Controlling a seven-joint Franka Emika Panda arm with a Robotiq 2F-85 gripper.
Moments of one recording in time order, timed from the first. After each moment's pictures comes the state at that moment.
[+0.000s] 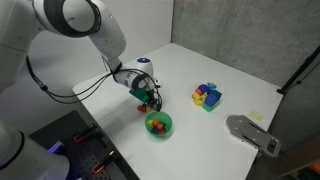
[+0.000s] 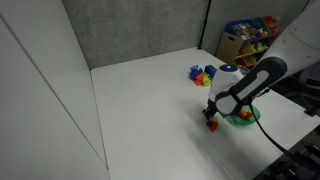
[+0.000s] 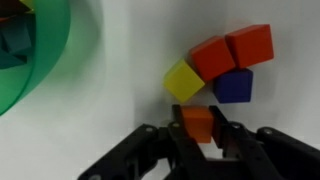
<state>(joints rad) 0.24 0.83 -0.12 -2.02 0.02 2.84 0.12</state>
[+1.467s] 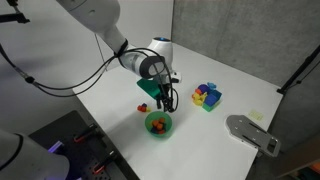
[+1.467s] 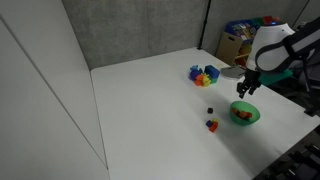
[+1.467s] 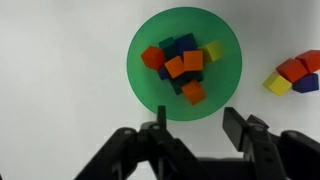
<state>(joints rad) 0.05 0.39 -0.20 -2.24 -0.10 2.53 0.12</state>
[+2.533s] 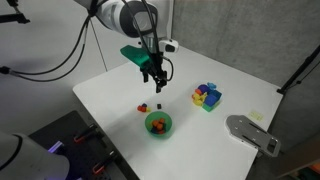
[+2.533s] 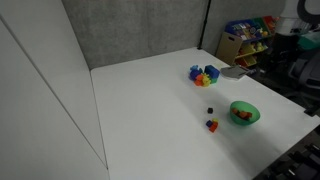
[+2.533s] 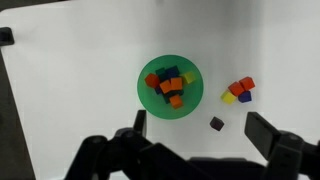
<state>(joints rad) -0.01 -0.04 -0.13 -2.30 -0.10 2.12 0.08</state>
